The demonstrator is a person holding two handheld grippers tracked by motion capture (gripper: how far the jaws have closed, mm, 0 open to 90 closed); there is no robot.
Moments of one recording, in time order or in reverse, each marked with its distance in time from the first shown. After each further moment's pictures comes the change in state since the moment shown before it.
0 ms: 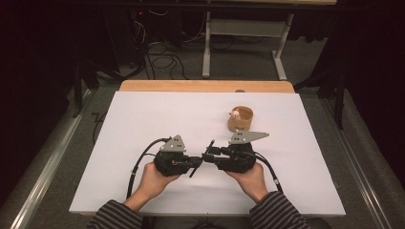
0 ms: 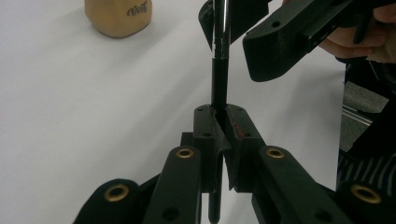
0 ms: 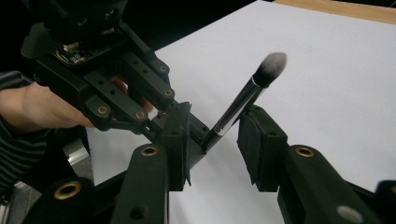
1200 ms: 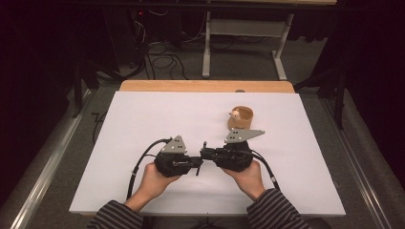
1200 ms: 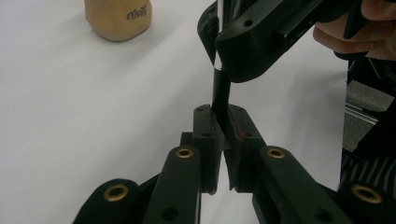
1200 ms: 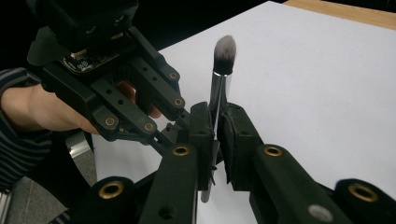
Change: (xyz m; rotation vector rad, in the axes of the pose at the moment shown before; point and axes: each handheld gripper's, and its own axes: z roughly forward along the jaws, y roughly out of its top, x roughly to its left) left arm -0.002 0.000 0.001 -0.003 0.010 0.022; right arm 0.004 0.008 0.005 0.019 0.020 -0.042
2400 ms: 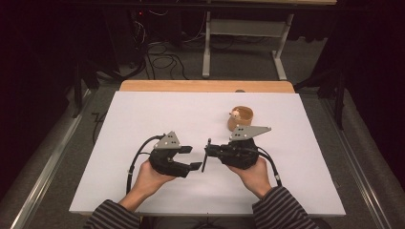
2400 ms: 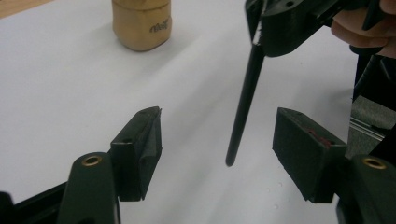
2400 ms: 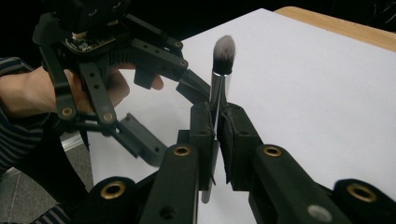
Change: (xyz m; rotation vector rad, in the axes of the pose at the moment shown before) left arm 0.005 0.003 -0.019 -0.040 0.053 -0.049; right arm 0.000 0.011 -0.018 0.006 -0.029 -0.047
